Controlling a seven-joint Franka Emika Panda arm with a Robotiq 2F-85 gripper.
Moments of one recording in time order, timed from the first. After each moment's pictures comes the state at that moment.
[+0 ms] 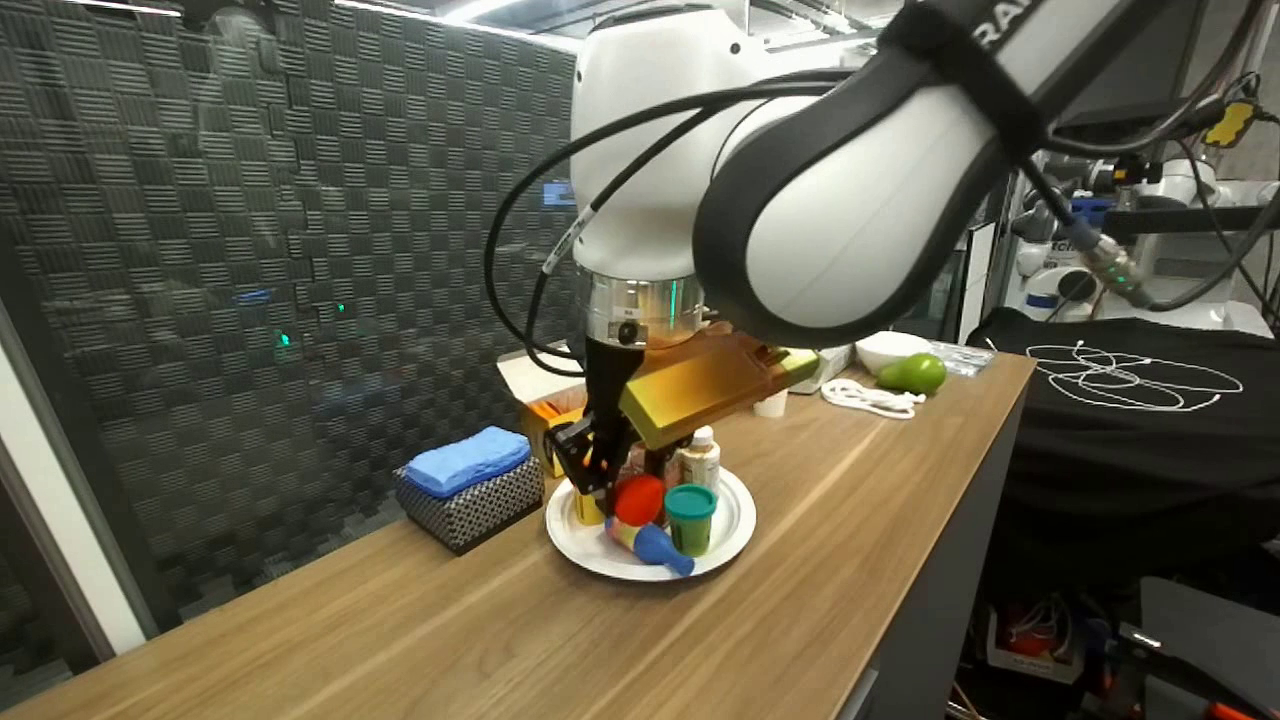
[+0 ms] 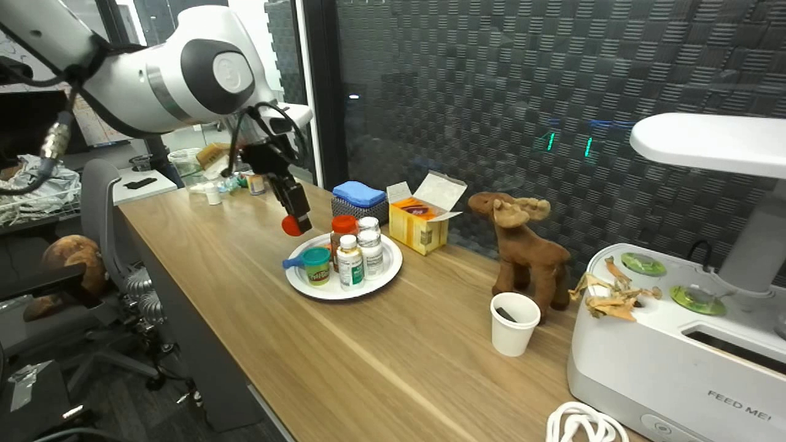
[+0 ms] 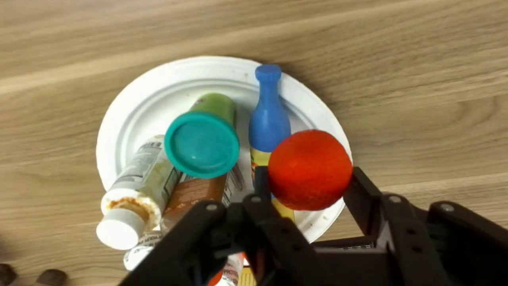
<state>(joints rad) 0.24 0.25 0.06 -2.18 -0.38 2.57 0.78</state>
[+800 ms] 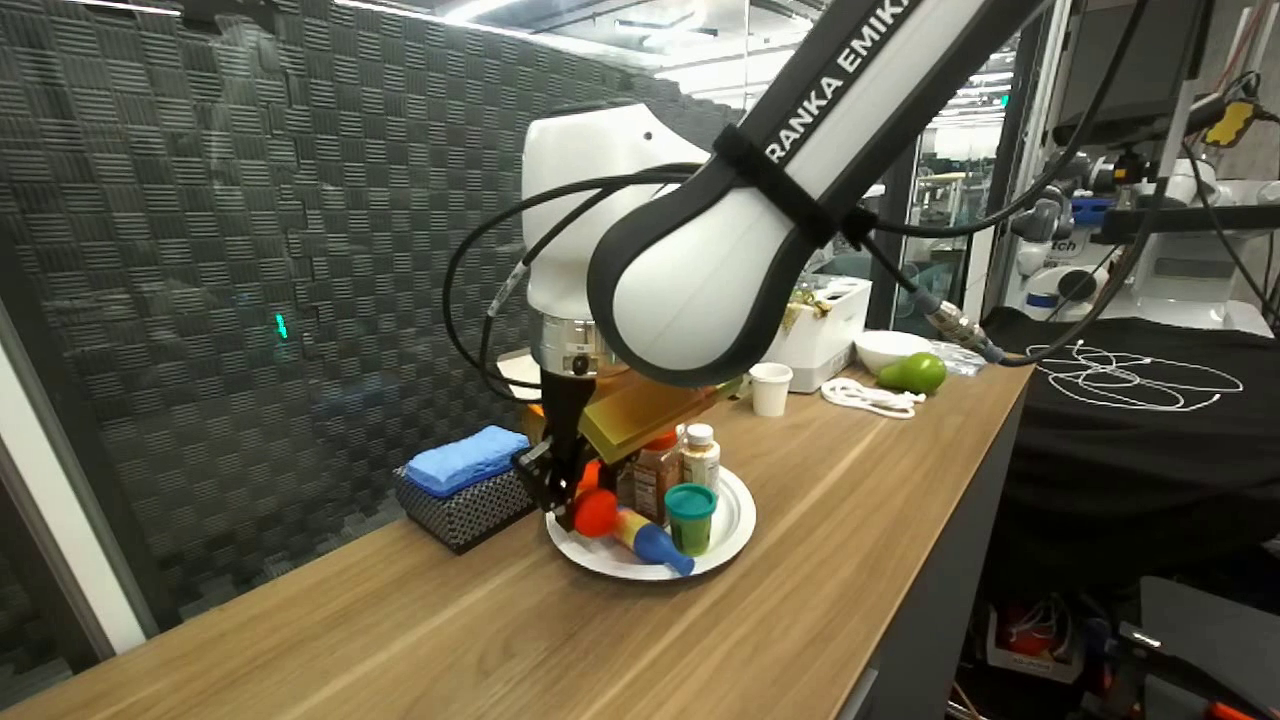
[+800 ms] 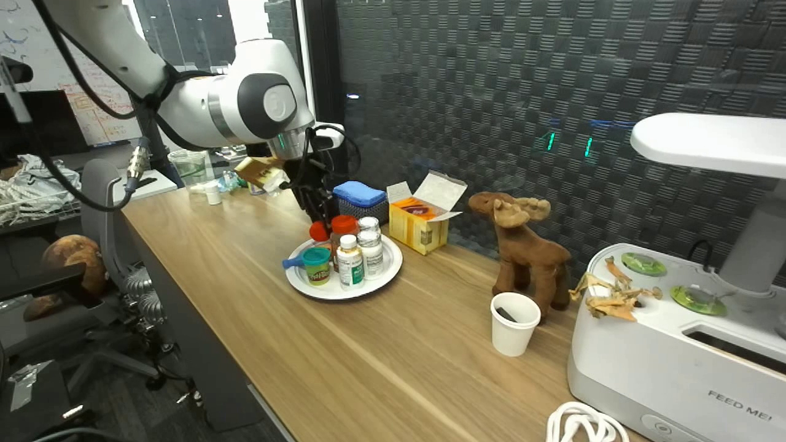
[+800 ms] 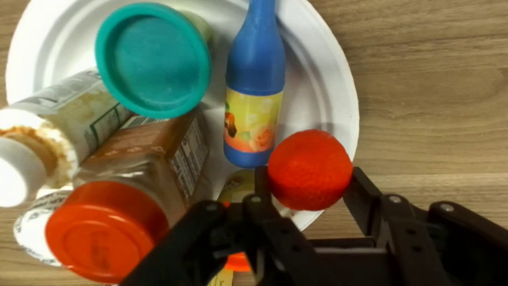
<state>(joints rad) 0.23 0.45 0.04 -1.97 -0.29 2.58 0.54</state>
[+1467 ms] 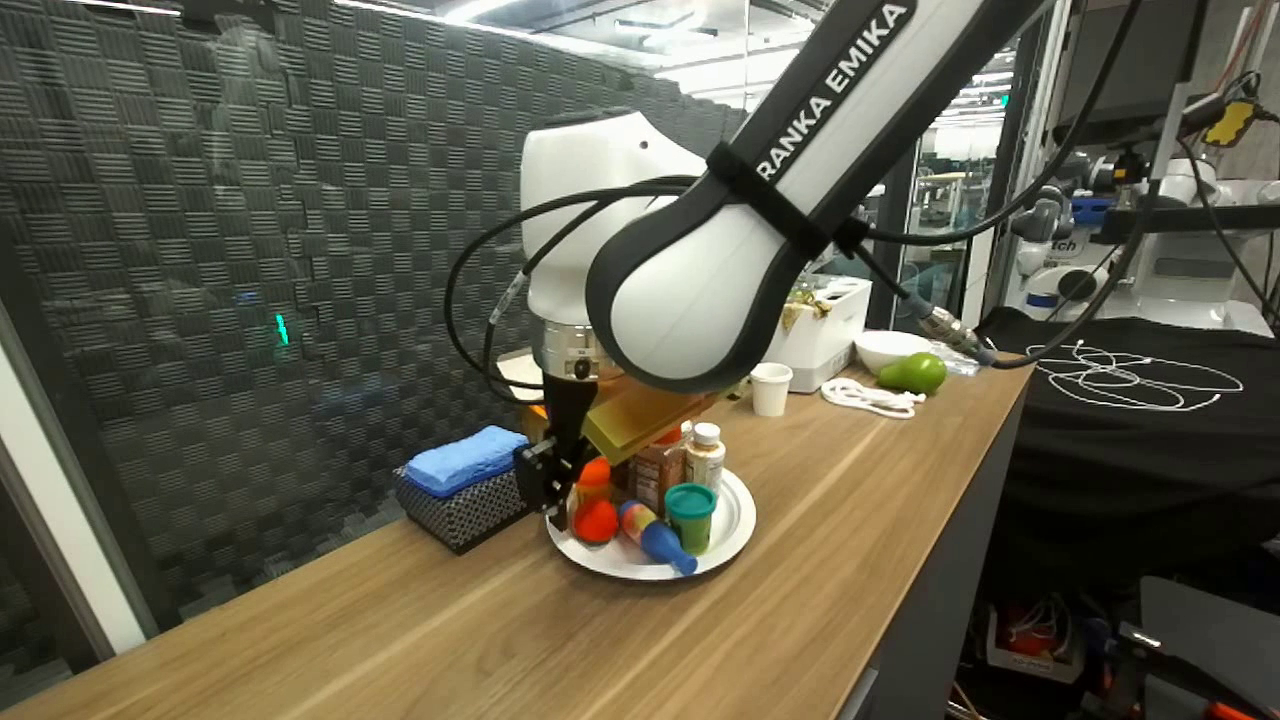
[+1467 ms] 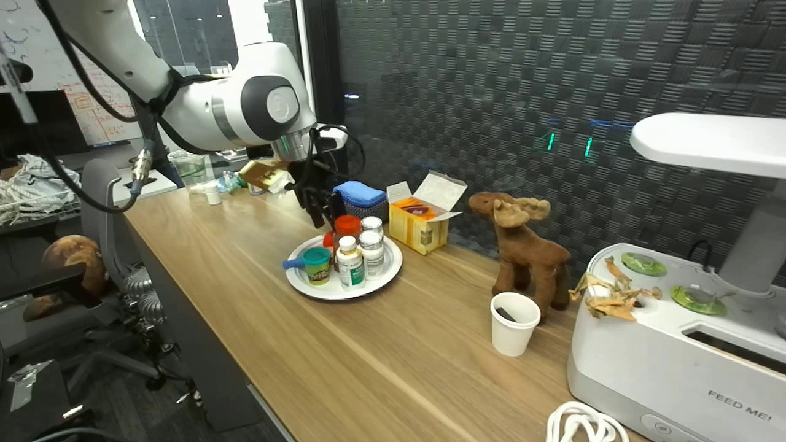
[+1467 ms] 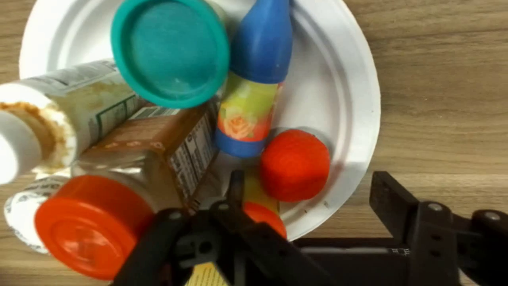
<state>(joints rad) 0.28 0.46 -0.02 -1.96 -0.29 2.58 0.53</state>
